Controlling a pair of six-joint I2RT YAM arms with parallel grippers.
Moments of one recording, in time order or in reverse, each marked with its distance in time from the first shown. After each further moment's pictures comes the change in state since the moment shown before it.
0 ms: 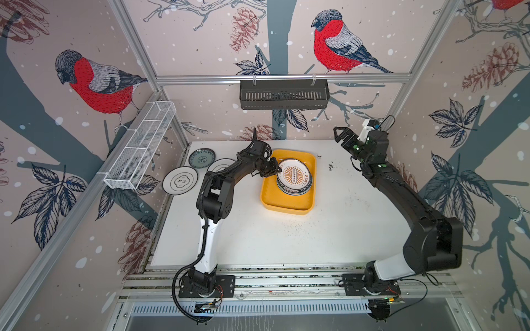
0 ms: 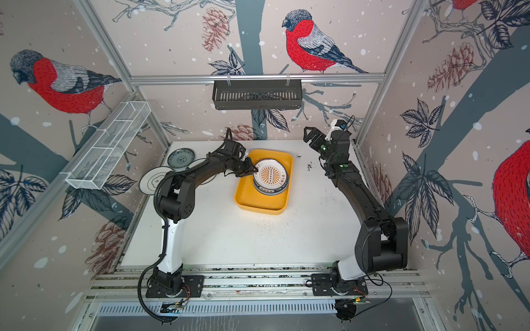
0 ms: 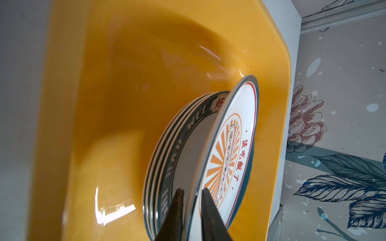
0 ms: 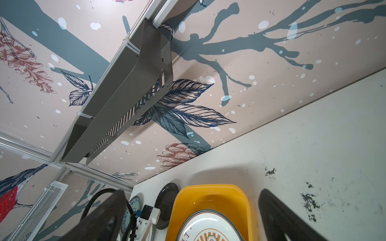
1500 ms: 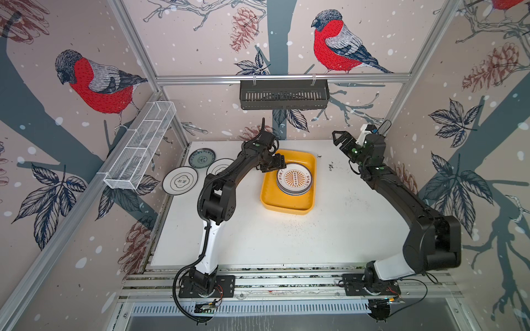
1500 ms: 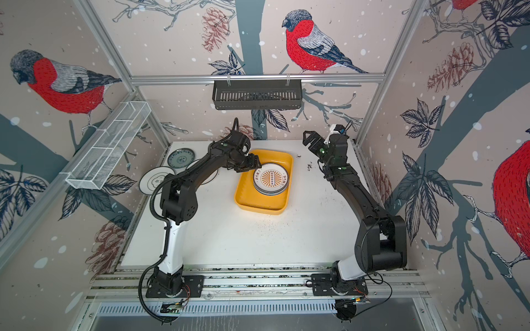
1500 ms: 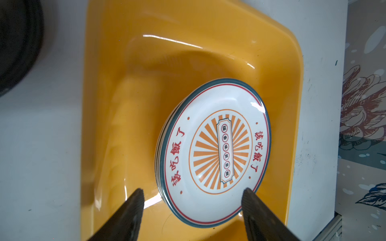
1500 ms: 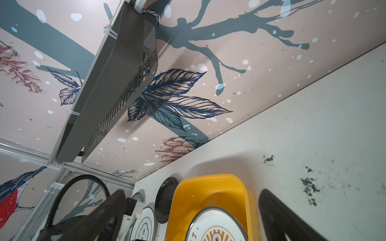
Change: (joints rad) left arm -0.057 -0.031 0.245 -0.346 -0.251 0.166; right arm 0.014 0.012 -0.037 0.016 -0.003 0.049
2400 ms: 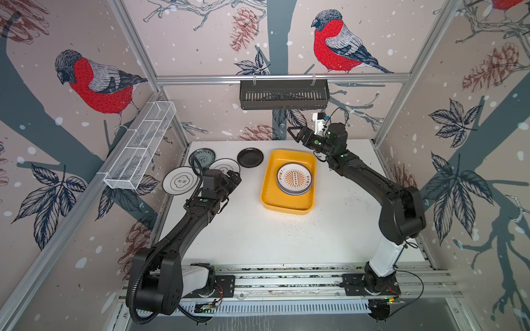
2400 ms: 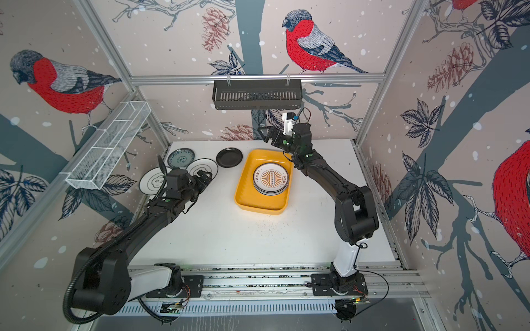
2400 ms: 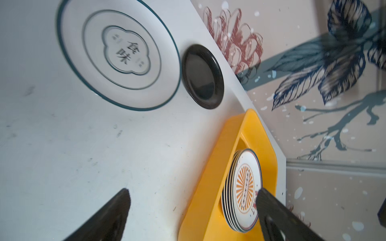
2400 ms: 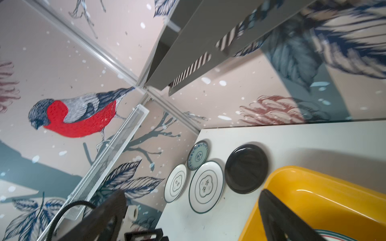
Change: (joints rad) left arm 0.299 -0.974 -1.304 0.766 -0.240 -0.530; right arm 0.277 0.329 0.326 0.142 -0.330 0.008
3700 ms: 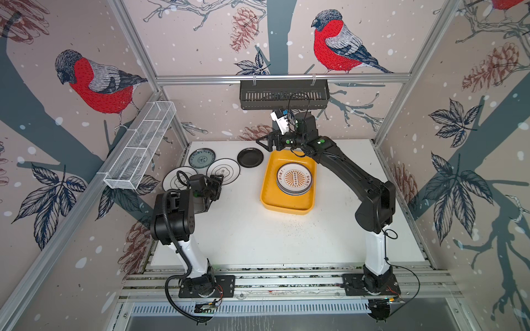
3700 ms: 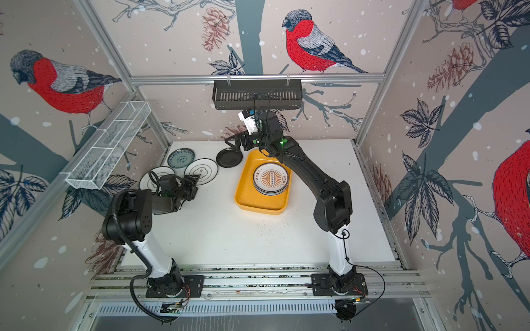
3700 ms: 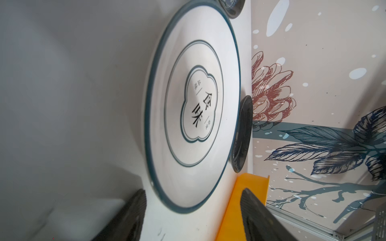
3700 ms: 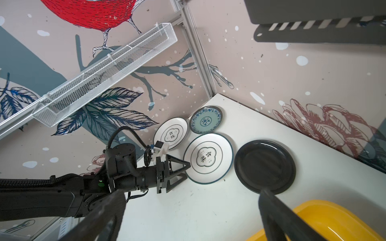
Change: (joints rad) left arm 0.313 0.628 0.024 0.609 0.345 -0.196; right arm 0.187 0.213 0.541 -0.579 -0.012 -0.544
